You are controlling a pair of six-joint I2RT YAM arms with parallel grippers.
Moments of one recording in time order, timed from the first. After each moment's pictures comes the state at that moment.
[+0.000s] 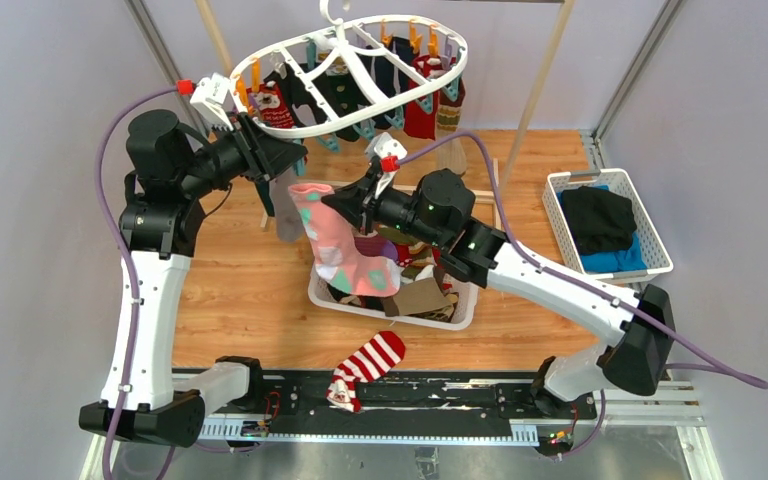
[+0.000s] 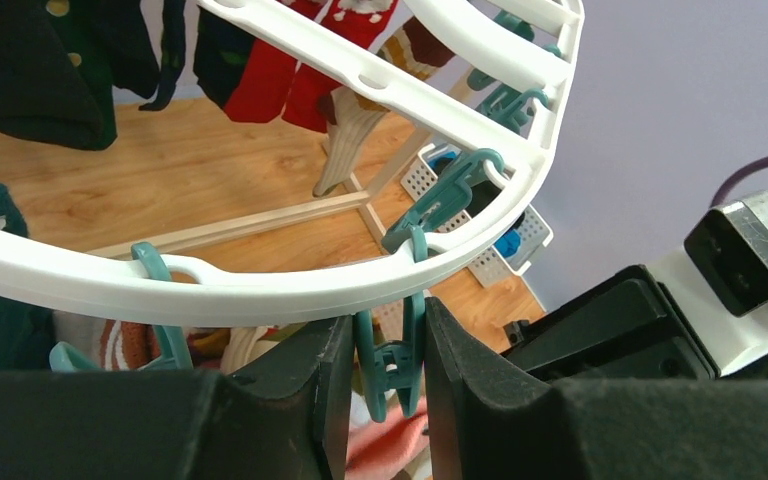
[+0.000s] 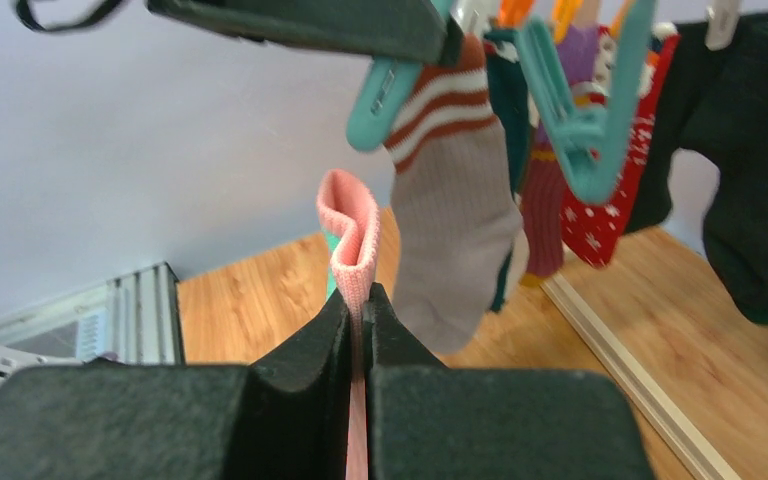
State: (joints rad) left arm -0.07 1.11 1.52 -0.51 0.69 -0.47; right arm 0.99 1.42 1.29 0.22 -0.16 0.07
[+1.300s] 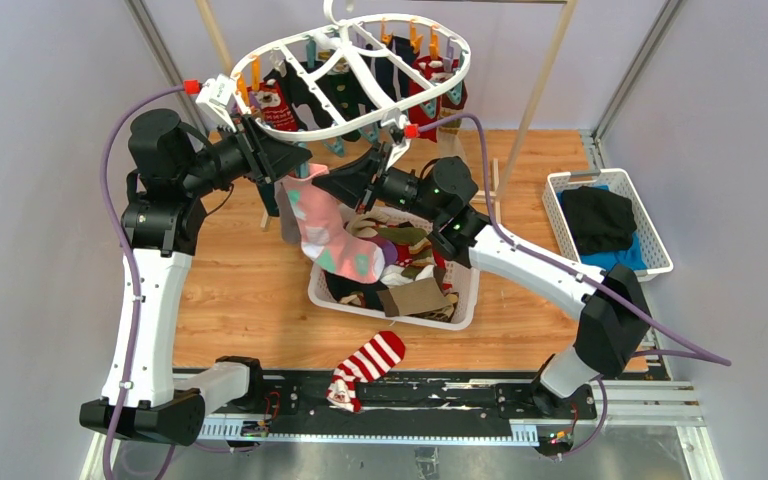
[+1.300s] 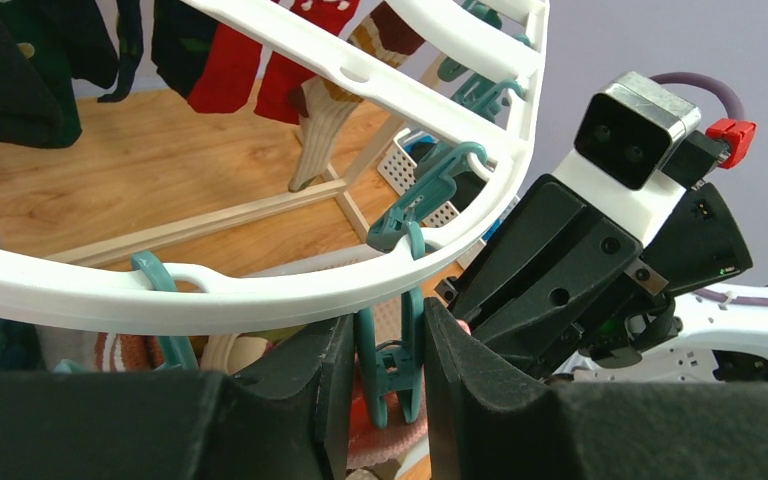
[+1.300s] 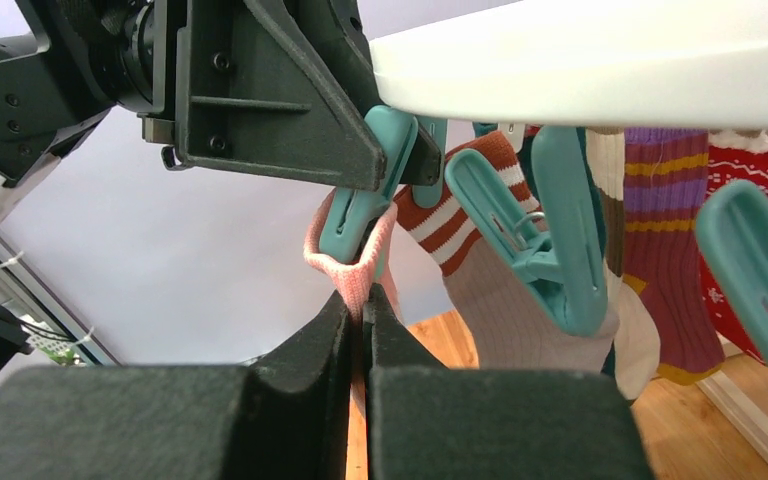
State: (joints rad) left arm -0.07 1.12 1.51 -0.49 0.77 -0.47; right arm 0.86 1.57 1.30 0.63 -0.44 0.47
